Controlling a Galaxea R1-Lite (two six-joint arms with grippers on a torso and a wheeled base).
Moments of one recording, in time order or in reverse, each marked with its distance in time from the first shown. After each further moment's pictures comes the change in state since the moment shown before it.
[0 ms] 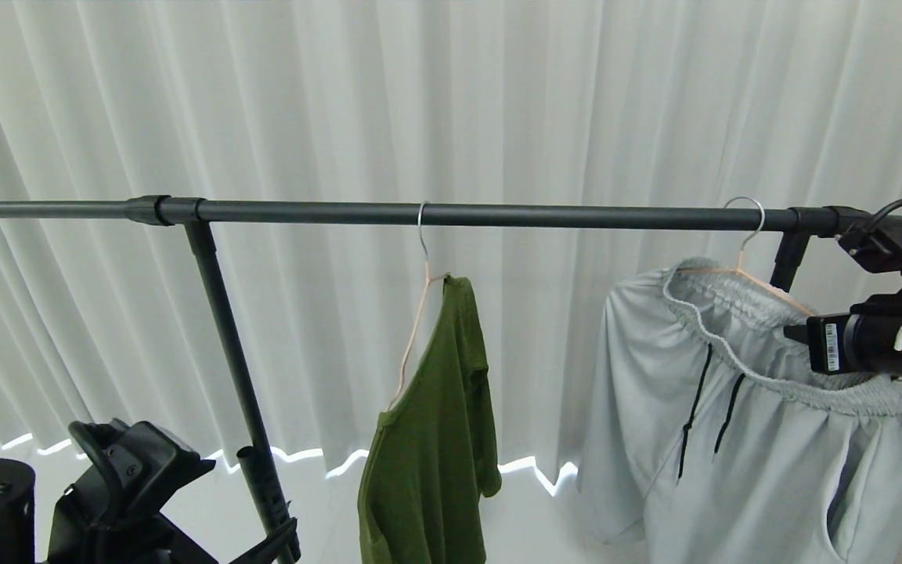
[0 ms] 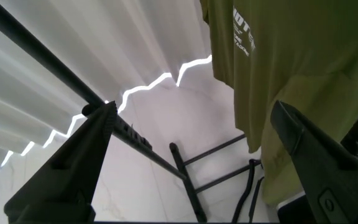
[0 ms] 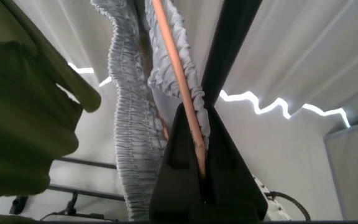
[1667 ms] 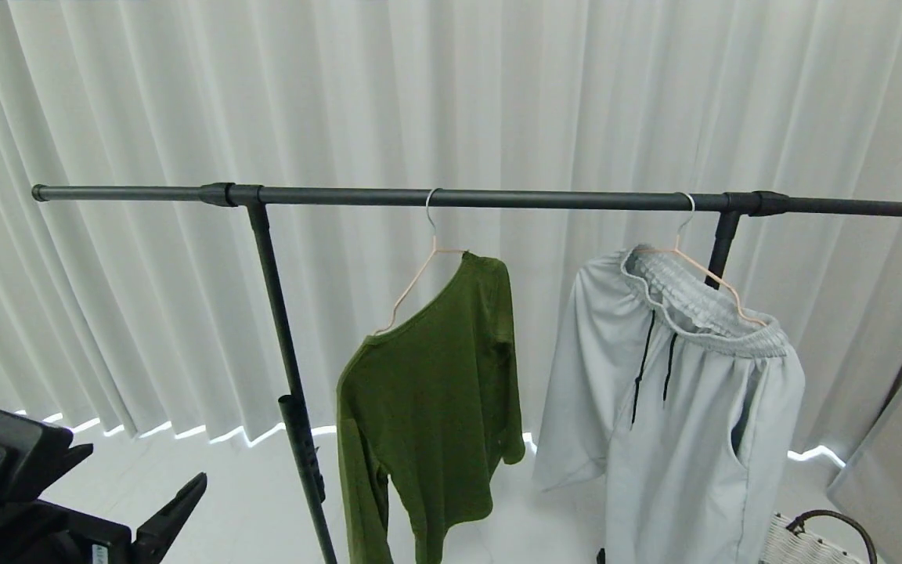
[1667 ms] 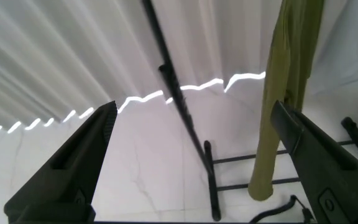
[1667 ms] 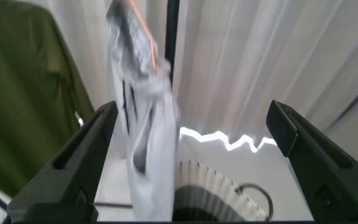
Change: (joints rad) left arm 0.200 -0.191 0.028 0.003 0.144 0.004; right arm -0.109 -0.598 0.370 -0.116 0.000 -0.057
